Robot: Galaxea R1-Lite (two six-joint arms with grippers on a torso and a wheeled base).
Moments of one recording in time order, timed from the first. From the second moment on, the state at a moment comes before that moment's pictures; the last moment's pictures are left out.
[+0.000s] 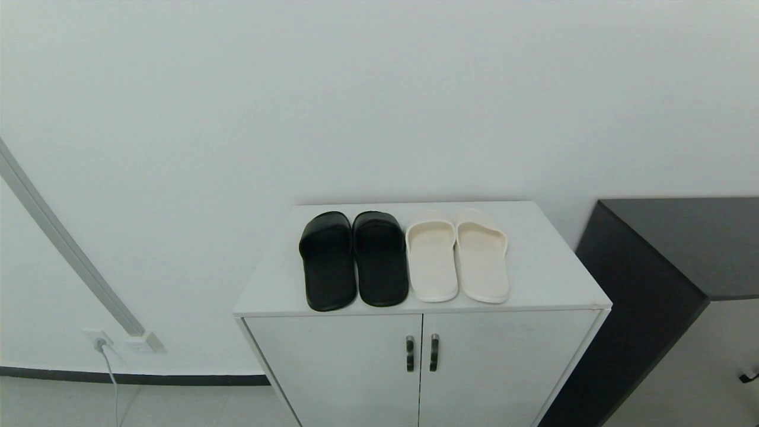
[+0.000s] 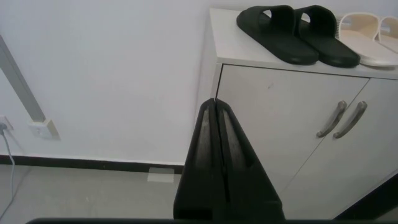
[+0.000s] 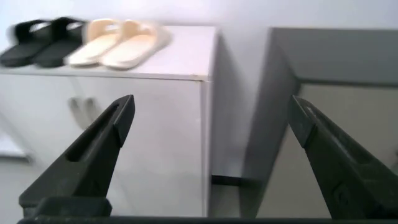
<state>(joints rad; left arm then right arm) 0.00 0.00 0.00 0.00 0.06 -0.10 0.00 0.08 -0.15 0.02 0.14 0.00</state>
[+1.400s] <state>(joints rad) 0.00 0.00 0.00 0.00 0.05 -0.10 0.82 1.75 -0.92 -0.63 -0.64 0.25</state>
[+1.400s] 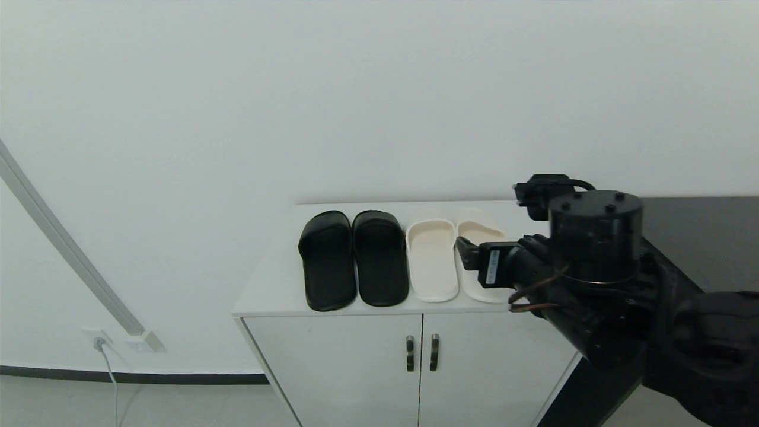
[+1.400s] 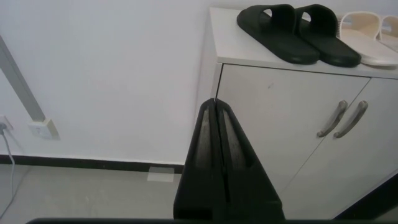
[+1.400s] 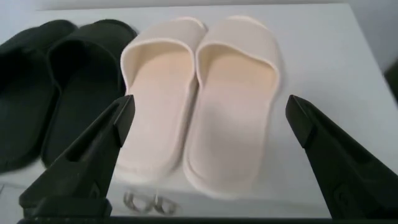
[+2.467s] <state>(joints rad) 0.00 0.00 0.00 0.00 0.05 -0.10 0.69 2.20 -1.40 -0.60 -0.66 0.16</state>
